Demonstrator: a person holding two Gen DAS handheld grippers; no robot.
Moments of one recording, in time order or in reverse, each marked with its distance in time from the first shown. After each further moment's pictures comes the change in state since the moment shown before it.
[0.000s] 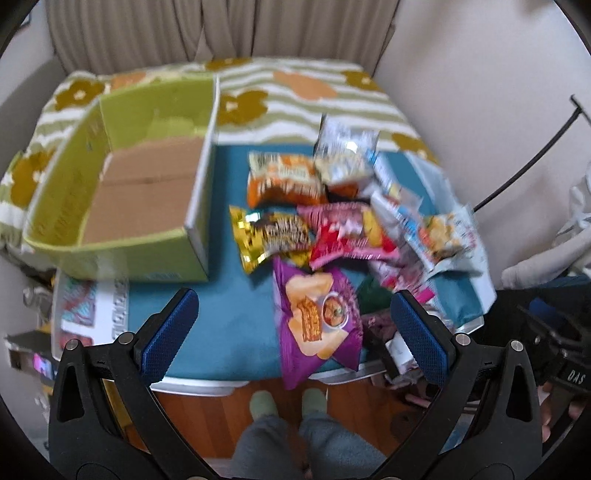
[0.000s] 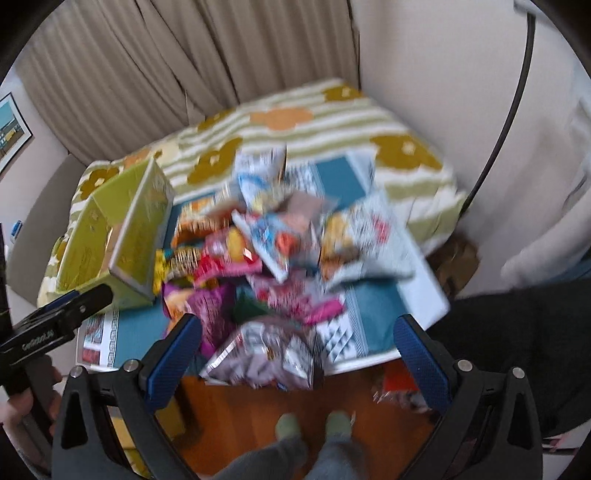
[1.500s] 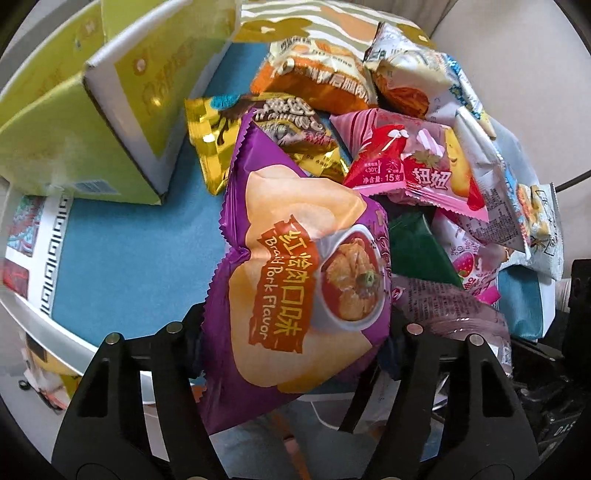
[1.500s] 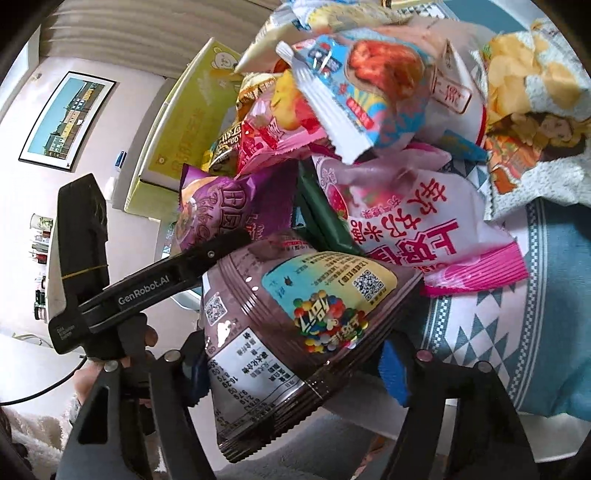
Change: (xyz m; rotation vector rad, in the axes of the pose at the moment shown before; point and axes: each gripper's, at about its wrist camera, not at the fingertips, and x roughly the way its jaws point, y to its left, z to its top) left arm 0.118 0.003 -0.039 -0.162 0.169 0.098; right arm 0.162 -0.004 -0.009 -0.109 0.418 0.606
